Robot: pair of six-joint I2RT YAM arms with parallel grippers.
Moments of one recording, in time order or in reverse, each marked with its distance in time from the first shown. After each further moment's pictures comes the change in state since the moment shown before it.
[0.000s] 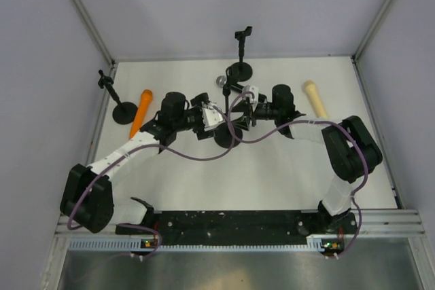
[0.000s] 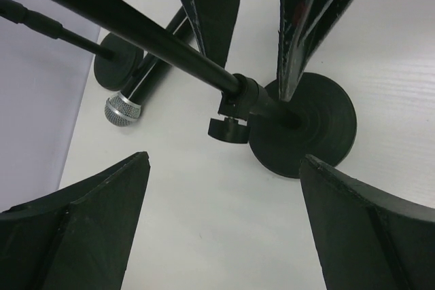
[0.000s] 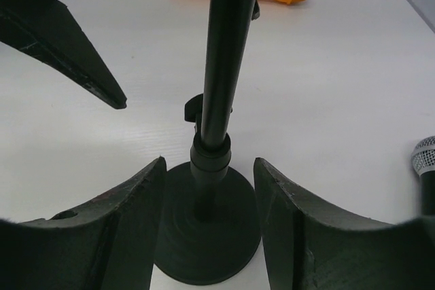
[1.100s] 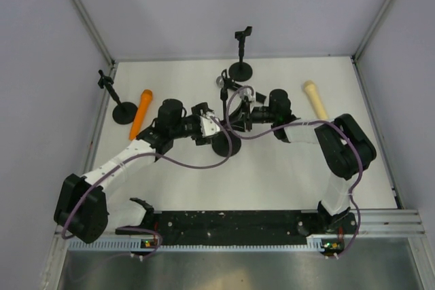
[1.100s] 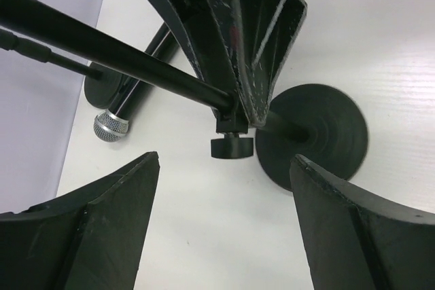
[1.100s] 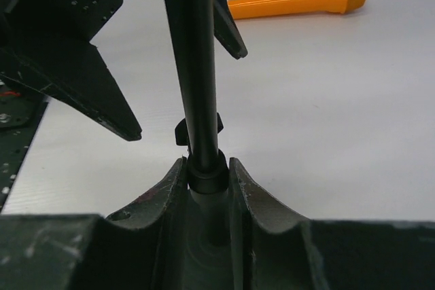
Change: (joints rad) left arm -0.023 -0.071 -0.086 0.047 0.051 0.003; right arm 0.040 0.061 -0.047 0.235 -0.042 0.279
